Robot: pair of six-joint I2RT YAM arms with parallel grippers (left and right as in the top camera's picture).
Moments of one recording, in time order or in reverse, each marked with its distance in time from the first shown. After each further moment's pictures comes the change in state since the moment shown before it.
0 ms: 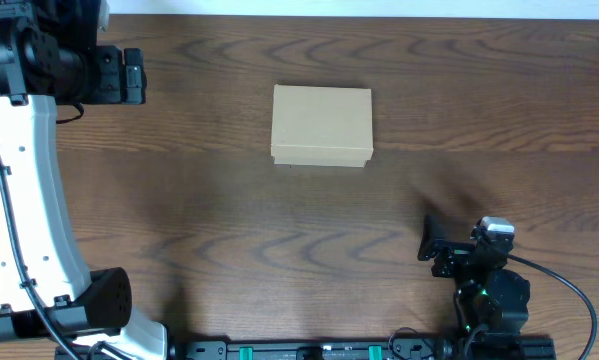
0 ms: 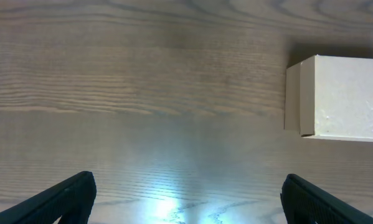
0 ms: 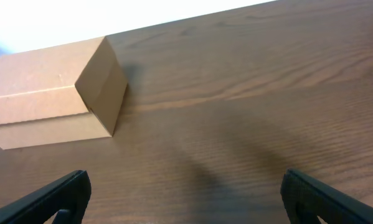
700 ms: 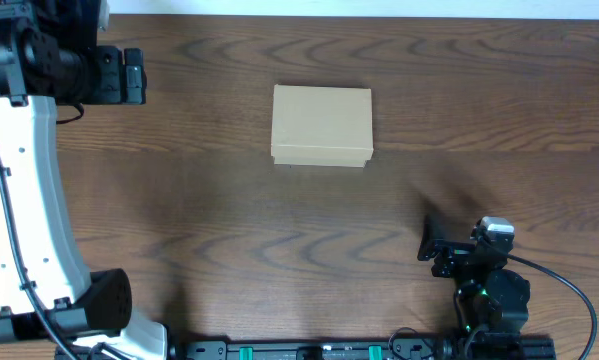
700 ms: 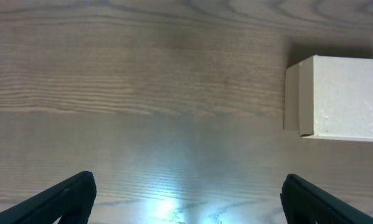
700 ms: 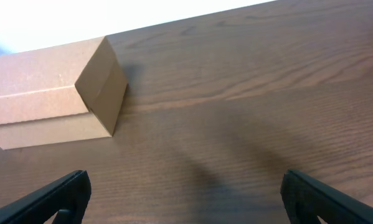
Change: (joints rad) left arm -0.003 -0.013 -0.007 0.002 0.000 0.000; right arm 0.000 0.000 0.000 0.000 0.000 0.000
